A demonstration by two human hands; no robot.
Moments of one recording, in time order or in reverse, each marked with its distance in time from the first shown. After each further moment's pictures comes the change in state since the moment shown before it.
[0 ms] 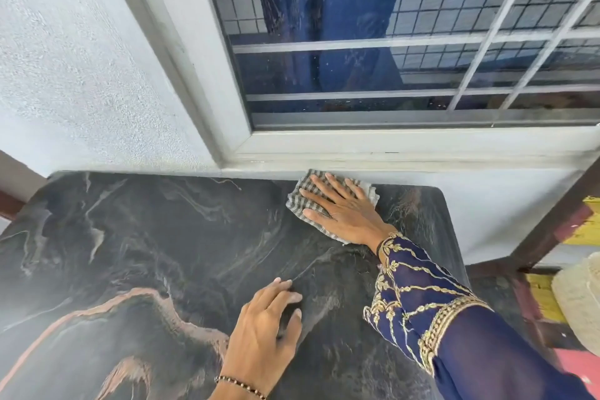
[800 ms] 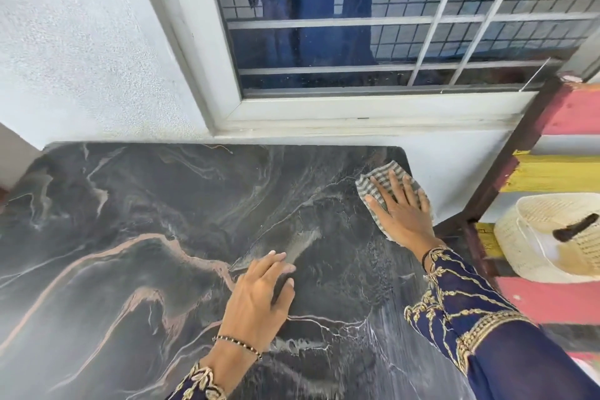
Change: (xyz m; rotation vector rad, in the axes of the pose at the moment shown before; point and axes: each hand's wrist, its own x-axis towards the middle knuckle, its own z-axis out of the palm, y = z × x) left_hand -0.074 0.020 -0.017 -0.088 -0.022 0.073; right_hand -0.176 0.034 0.027 0.057 0.037 0.564
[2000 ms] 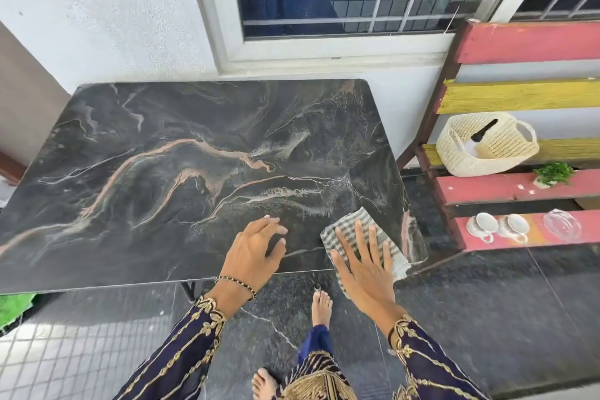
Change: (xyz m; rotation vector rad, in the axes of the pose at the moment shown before) left_hand -0.219 0.002 -0.047 0.010 -0.095 0.085; right_hand -0.400 -0.095 0.130 0.092 0.028 0.048
